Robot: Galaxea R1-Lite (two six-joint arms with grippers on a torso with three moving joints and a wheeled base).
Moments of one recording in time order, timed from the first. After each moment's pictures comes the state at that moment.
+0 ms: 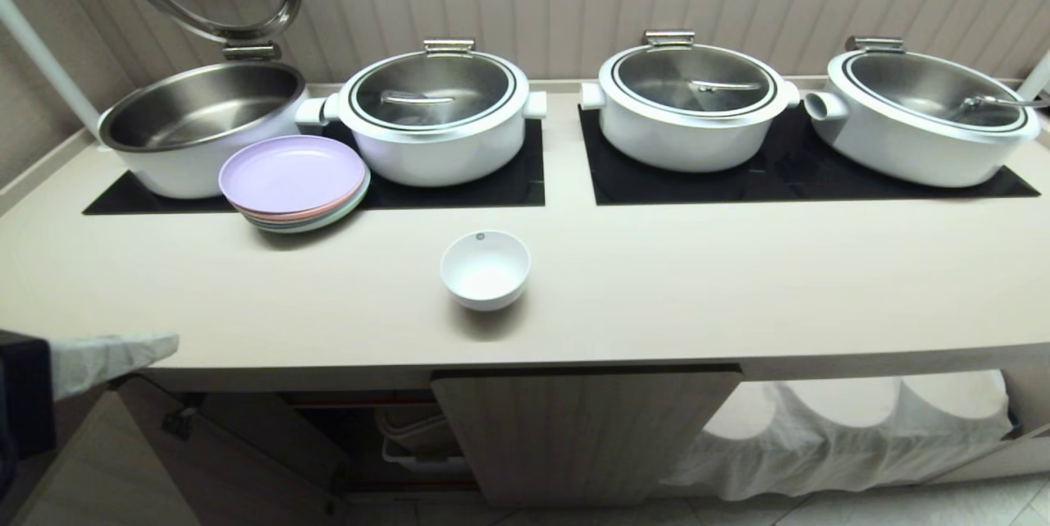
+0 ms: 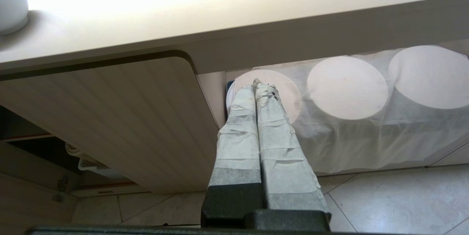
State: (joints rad) left arm -0.05 1.00 -0.88 0.41 -0.30 -0.06; right arm 0.00 0.00 0.00 0.00 -0.02 0.13
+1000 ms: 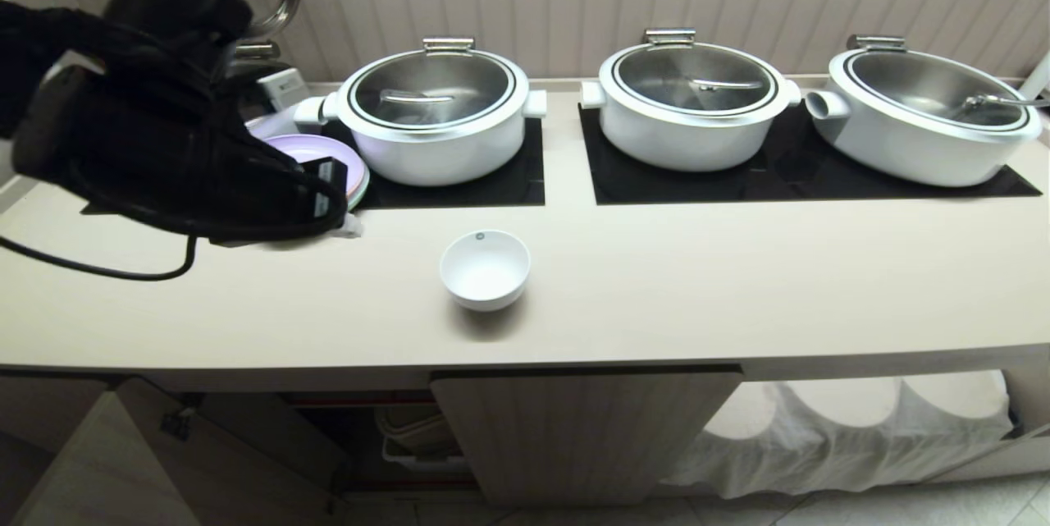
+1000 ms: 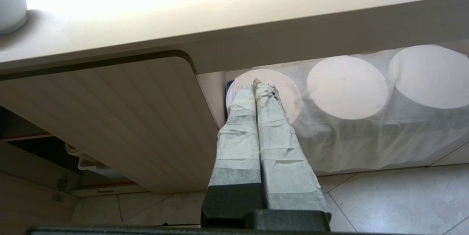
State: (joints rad) left arm -0.35 1.65 -1.59 0.70 -0.03 -0.33; right arm 0.00 0.00 0.00 0.00 -0.02 0.13
